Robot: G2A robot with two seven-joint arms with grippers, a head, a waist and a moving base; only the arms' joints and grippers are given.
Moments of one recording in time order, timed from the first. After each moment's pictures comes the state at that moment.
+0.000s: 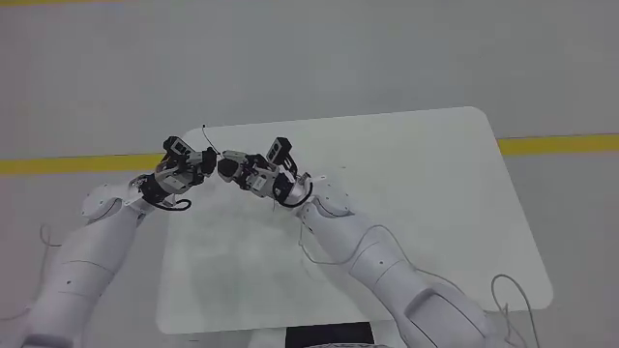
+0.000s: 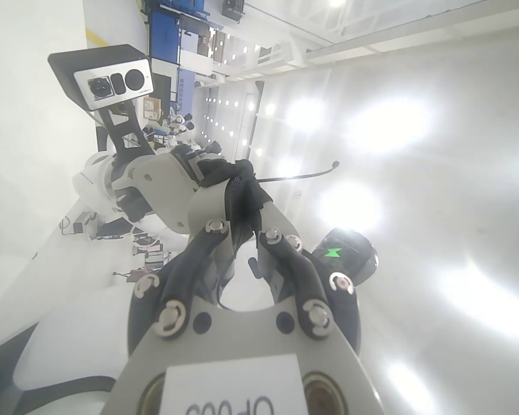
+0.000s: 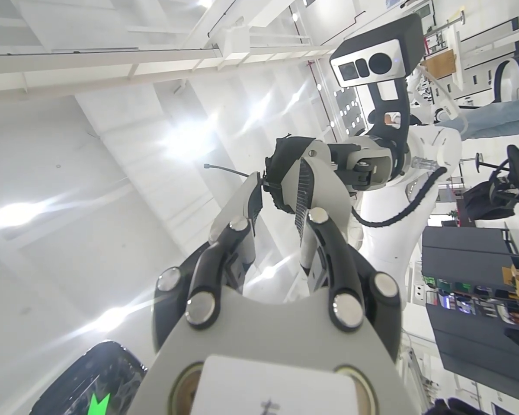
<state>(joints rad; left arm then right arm) 1.16 -0.88 -1.18 -1.08 -1.18 -0.12 -1.39 -1.01 -1.79 0.92 -0.77 0.82 -0.25 0.85</state>
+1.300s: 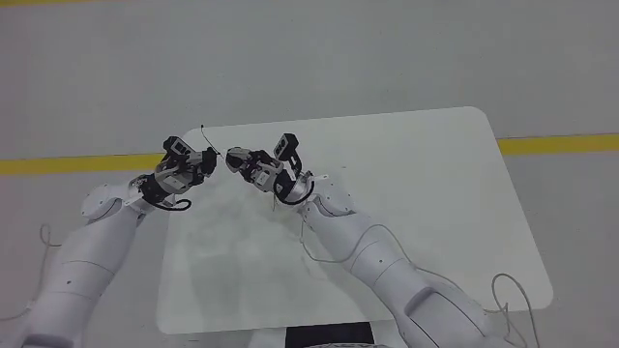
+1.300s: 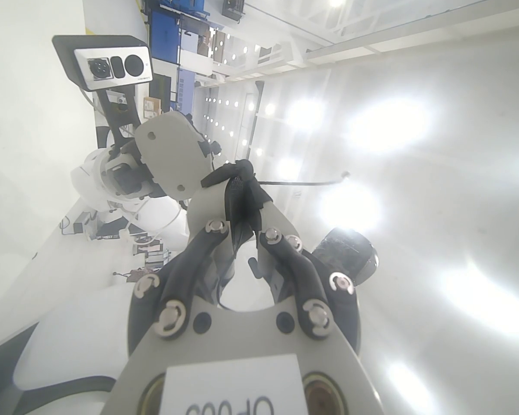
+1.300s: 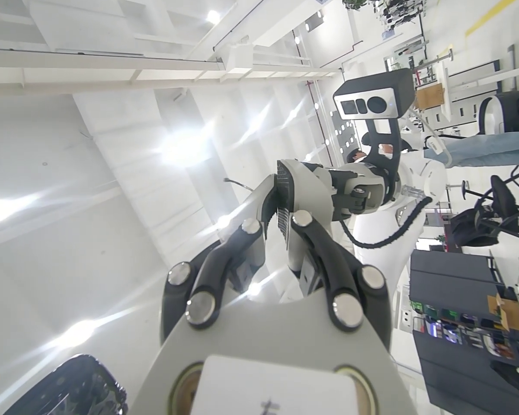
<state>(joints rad) 1.16 -0.88 -1.18 -1.08 -1.18 -0.12 -1.39 -1.01 -1.79 0.94 -0.75 0.77 -0.31 0.79</state>
